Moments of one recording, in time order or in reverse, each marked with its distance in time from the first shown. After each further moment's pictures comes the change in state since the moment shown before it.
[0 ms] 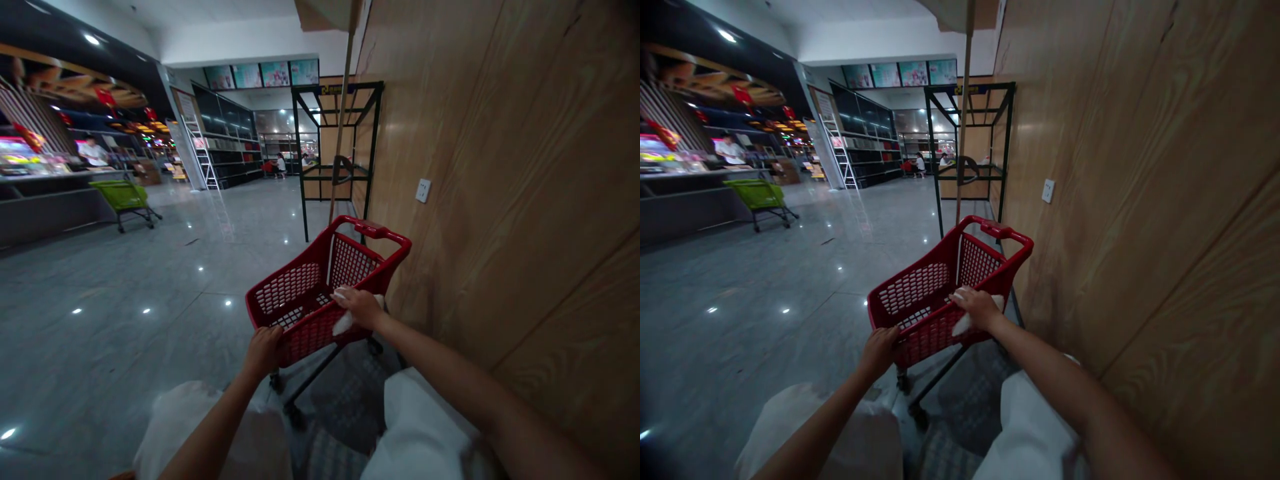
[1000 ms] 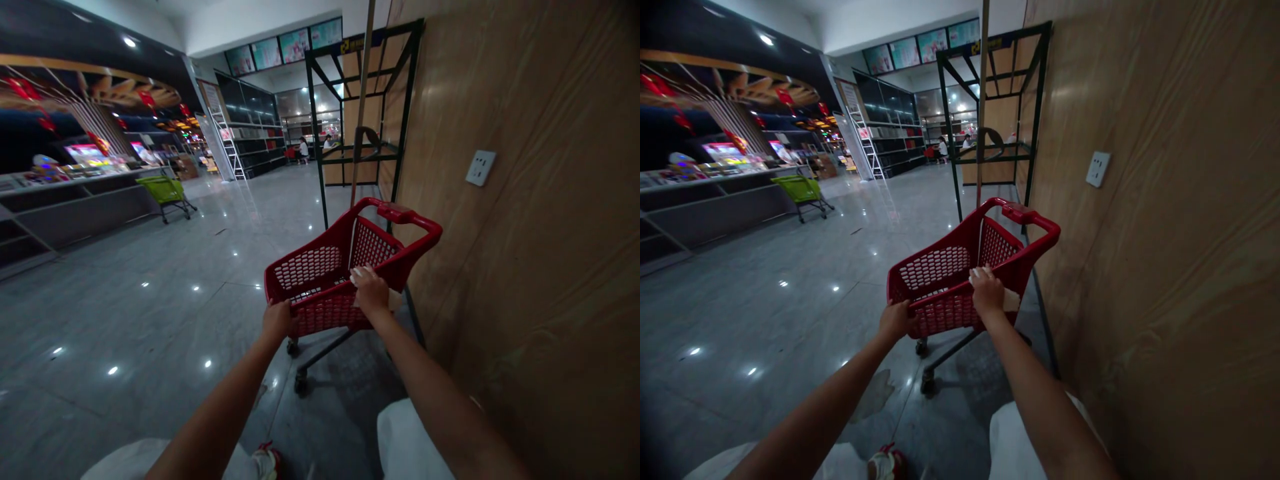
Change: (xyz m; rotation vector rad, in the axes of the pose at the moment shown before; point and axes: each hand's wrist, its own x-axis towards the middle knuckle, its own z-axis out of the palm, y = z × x) left_hand 0.112 0.001 0.006 0.126 -0.097 -0.286; right_hand 0.079 0.049 0.033 0.107 0.179 0.450
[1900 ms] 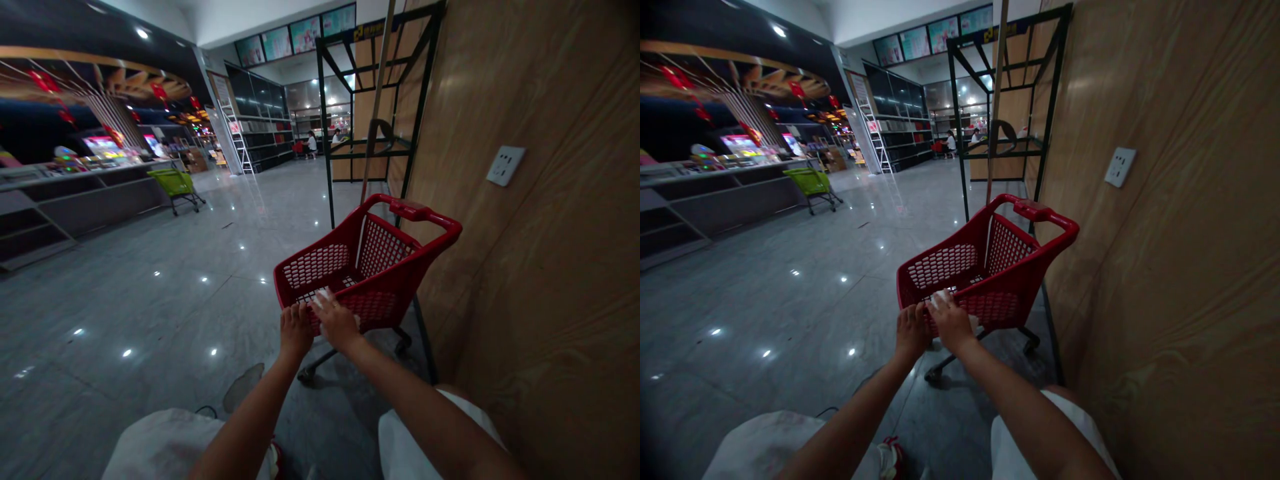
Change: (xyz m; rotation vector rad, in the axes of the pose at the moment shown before) left_hand -0.027 0.032 0.054 -0.027 0.392 0.049; right_hand -0.036 -0.075 0.040 0.133 -0.132 -0.414
